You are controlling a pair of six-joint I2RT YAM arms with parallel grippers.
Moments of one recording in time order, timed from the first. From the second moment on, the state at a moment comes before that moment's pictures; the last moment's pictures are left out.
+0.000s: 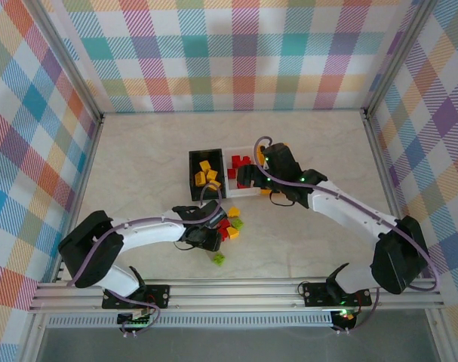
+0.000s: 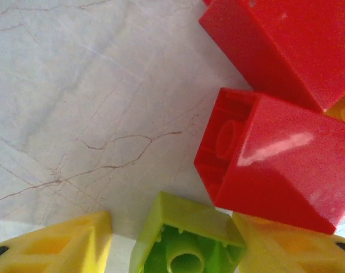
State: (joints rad) left arm -0.91 1.50 0.76 -0.60 -0.07 -0.61; right arm 0.67 1.39 1.06 -0.39 0.00 0.60
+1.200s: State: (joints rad) left arm -0.75 2.30 2.12 -0.70 0.05 -0.50; right arm 0.62 1.10 0.77 -0.53 0.15 0.71
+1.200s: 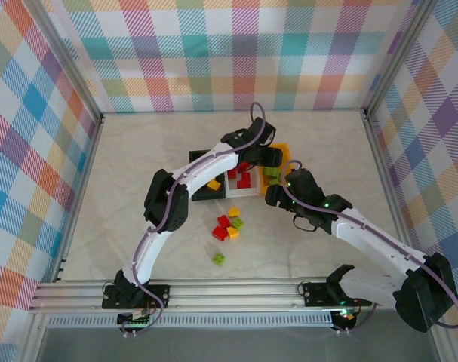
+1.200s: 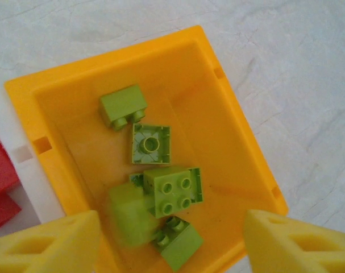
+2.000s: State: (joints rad) left arm -0.74 1.09 0.86 -0.59 -0.18 -0.68; right arm 0.80 1.62 1.01 -0.39 0.00 0.65
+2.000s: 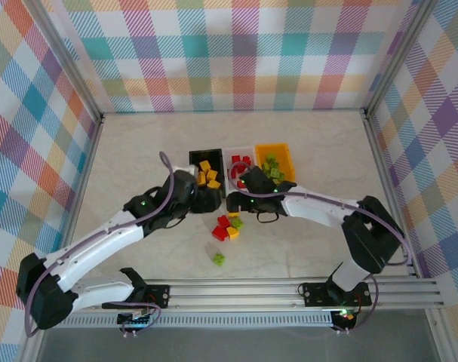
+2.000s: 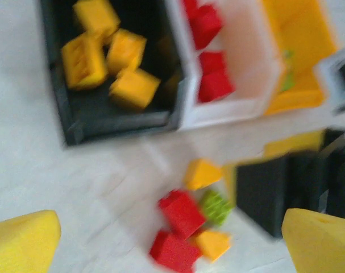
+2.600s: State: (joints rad) left arm -0.74 0.91 0.68 -0.69 -0.30 -0.79; right arm 0.85 1.86 1.19 -0.49 0.02 0.86
